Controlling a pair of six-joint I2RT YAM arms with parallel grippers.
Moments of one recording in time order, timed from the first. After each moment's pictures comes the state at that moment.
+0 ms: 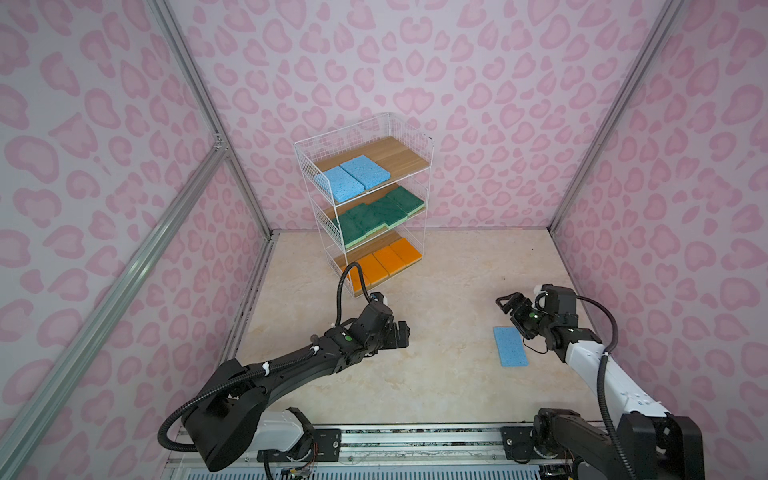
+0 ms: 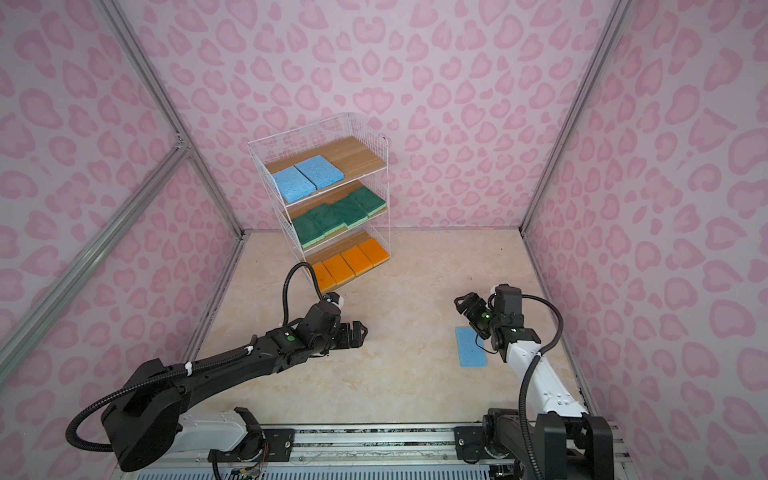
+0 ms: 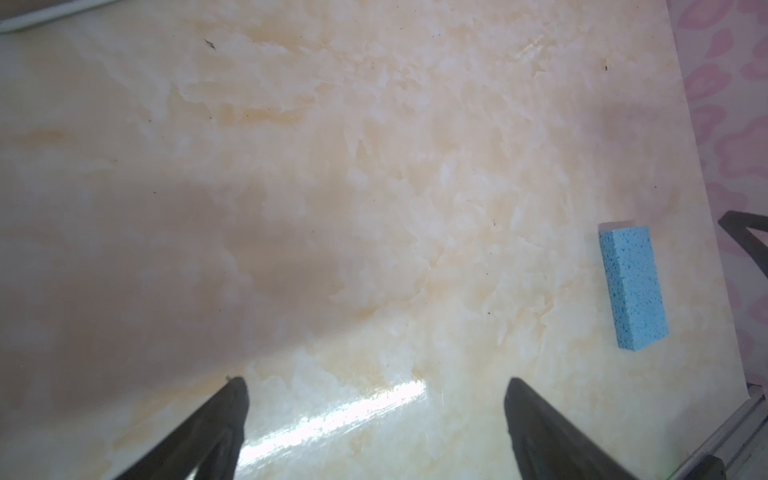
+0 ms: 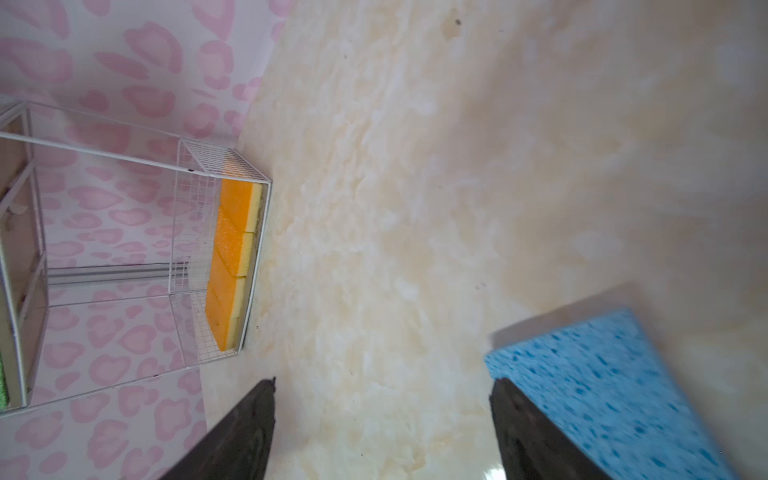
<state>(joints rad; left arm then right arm) -0.77 1.35 0.71 -0.20 -0.03 -0.72 -0.10 1.07 0.56 -0.28 -0.39 0.80</state>
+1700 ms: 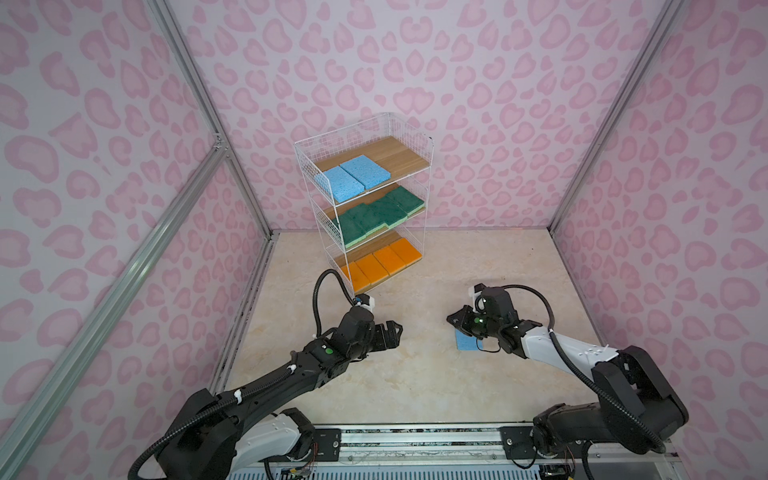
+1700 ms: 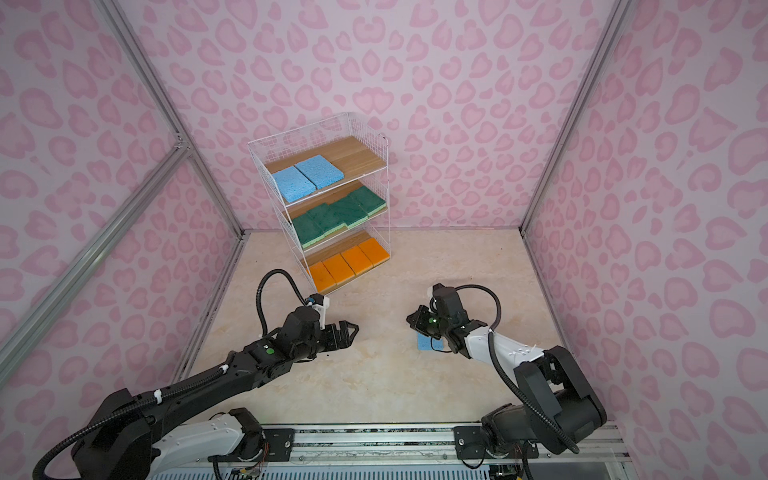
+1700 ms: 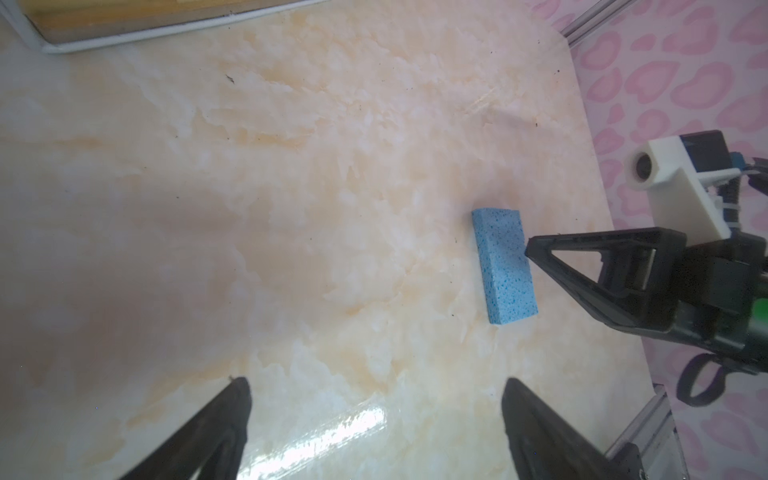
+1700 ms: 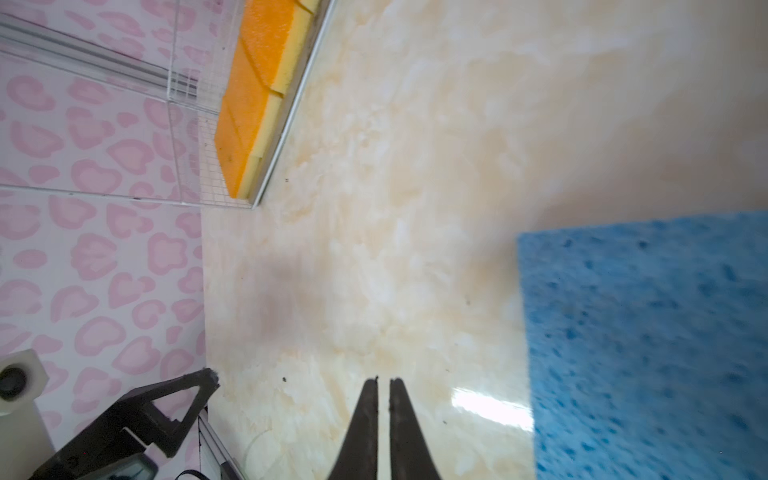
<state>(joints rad) -0.70 1.11 0.55 -0.09 0.03 -0.77 0.46 1.41 0.64 0.07 -0.36 0.88</state>
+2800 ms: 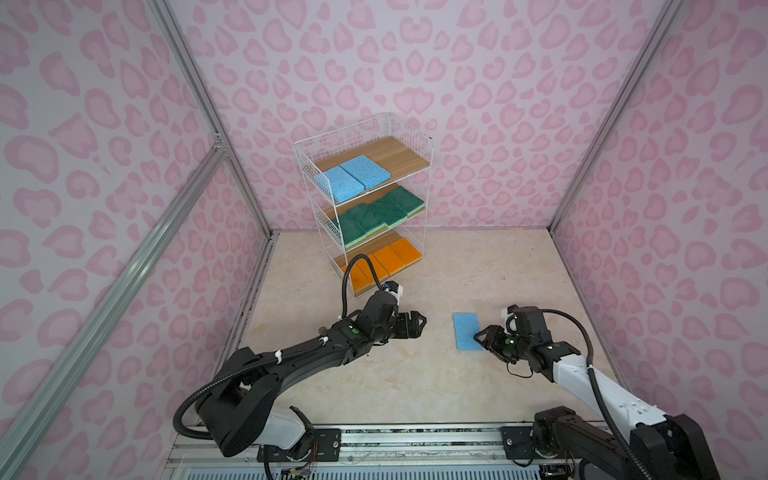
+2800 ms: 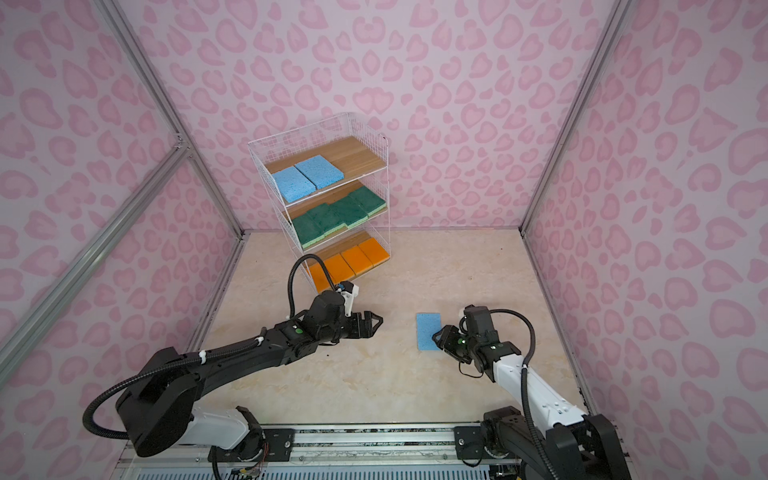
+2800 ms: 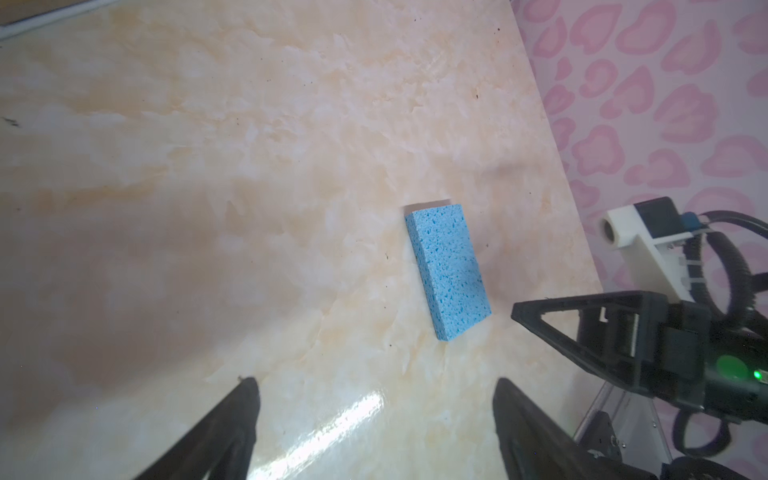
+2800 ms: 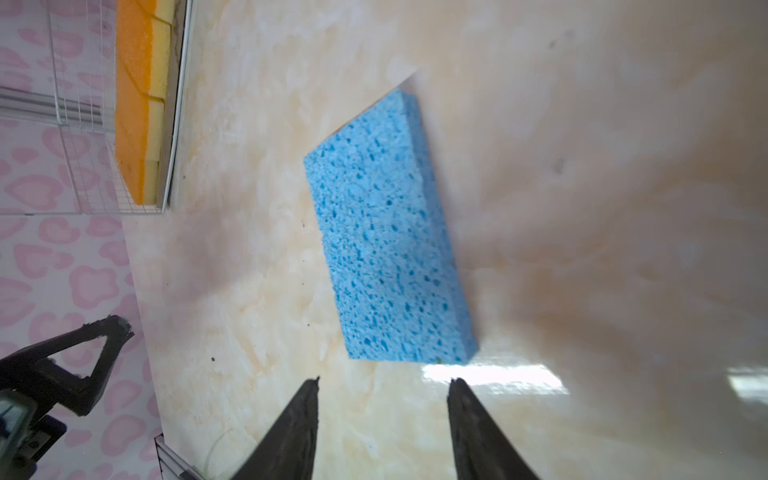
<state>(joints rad) -0.77 1.47 0.81 -0.01 0.13 -0.68 0.19 1.01 0.42 -0.32 -0.36 0.78</state>
